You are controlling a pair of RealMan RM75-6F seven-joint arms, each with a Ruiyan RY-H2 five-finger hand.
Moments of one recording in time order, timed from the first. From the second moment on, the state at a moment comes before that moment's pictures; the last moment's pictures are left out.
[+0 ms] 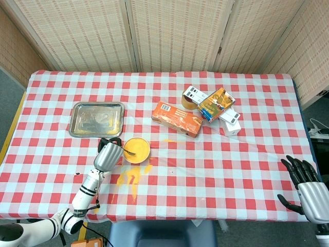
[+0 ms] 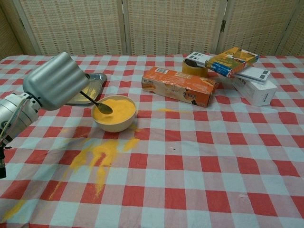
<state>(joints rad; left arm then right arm) -0.66 -1.78 -0.09 -1.07 1.50 1.36 1.36 -0.01 -0.96 -0.05 -1.76 -1.65 1.53 0.04</state>
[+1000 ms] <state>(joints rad) -0.68 -1.87 -0.15 -0.90 1.42 1.26 1.33 -0.02 -0.95 -0.04 -1.76 -1.64 1.54 0.05</state>
